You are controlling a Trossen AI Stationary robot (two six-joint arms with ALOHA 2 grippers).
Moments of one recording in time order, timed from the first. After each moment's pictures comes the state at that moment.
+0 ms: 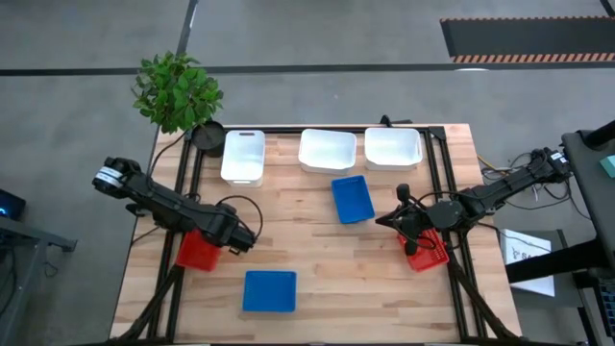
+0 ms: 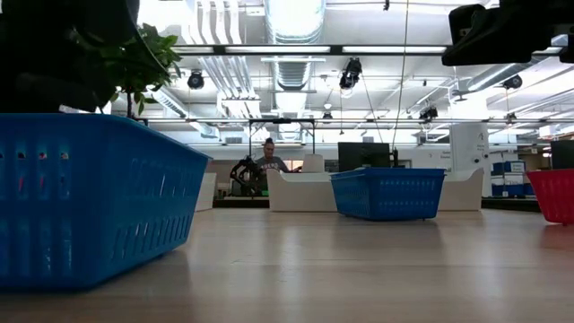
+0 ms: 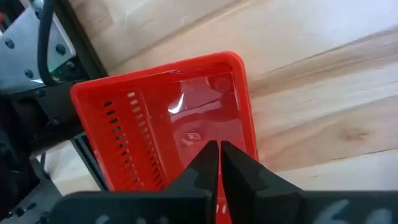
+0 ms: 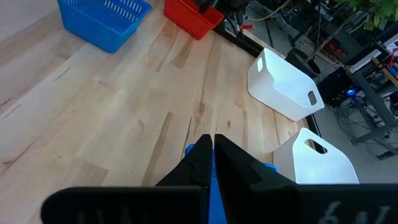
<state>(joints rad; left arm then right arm) -0.36 1.42 0.92 -1.30 0.02 -1.51 0.41 0.76 0.47 -0.17 0.39 -0.35</state>
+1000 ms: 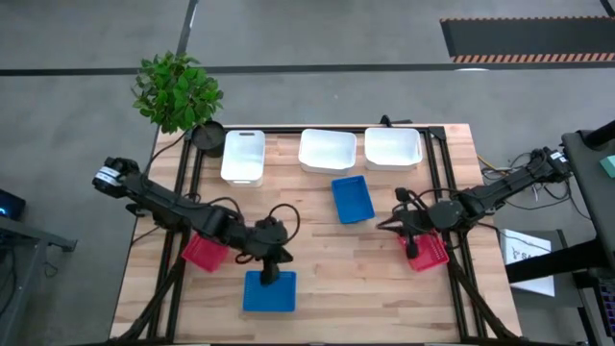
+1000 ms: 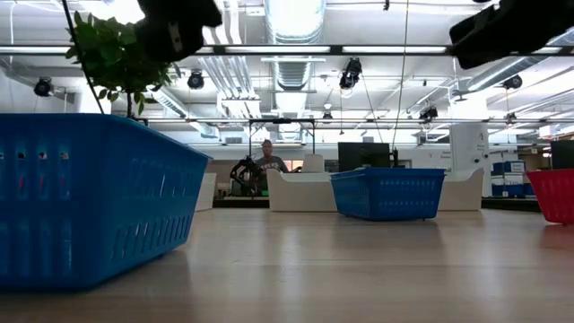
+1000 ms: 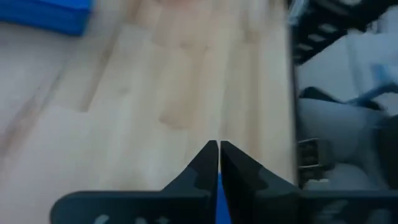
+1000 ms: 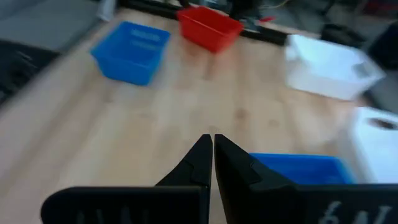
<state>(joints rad) -0.39 1.42 1.07 -0.34 -0.10 -0.65 0.43 0.77 0.47 -0.13 0.29 -0.04</state>
